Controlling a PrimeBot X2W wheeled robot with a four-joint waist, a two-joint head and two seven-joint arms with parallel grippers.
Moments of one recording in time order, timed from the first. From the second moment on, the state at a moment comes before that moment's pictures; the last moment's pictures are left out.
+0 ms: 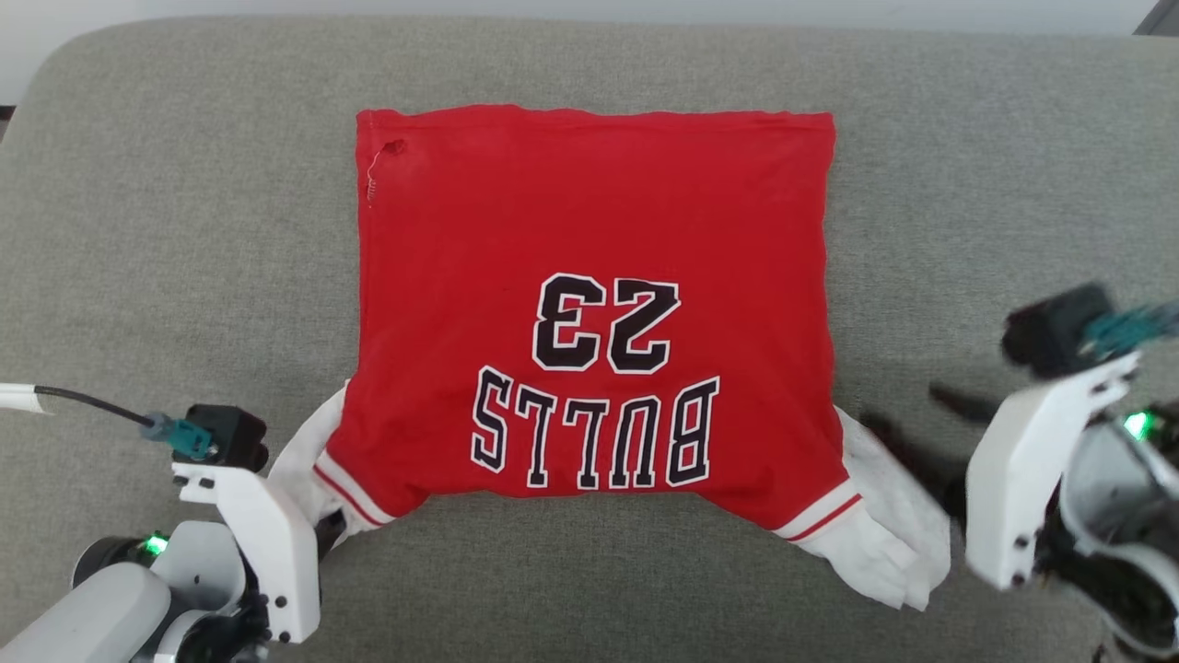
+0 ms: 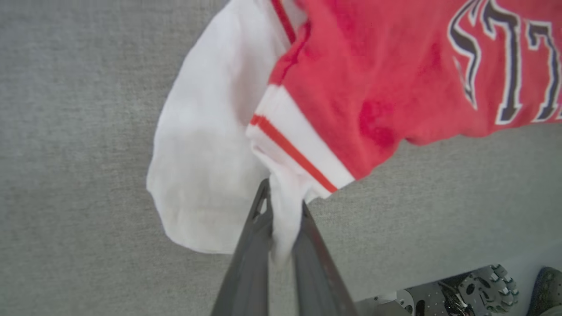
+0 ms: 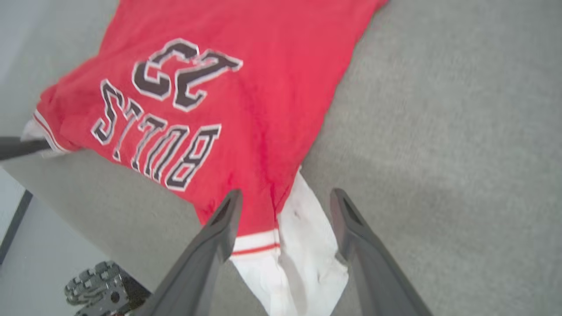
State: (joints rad) left arm -0.32 0.81 -0.72 0.02 -1.12 0.23 0.46; right arm -0.16 -0.24 0.05 -0.41 0.49 0.13 1.13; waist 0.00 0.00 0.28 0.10
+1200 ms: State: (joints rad) left arm -0.62 0.53 -0.80 0.29 -0.97 0.00 0.27; right arm -1.02 -0.19 -0.13 0.79 0.07 0.13 0.83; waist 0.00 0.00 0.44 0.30
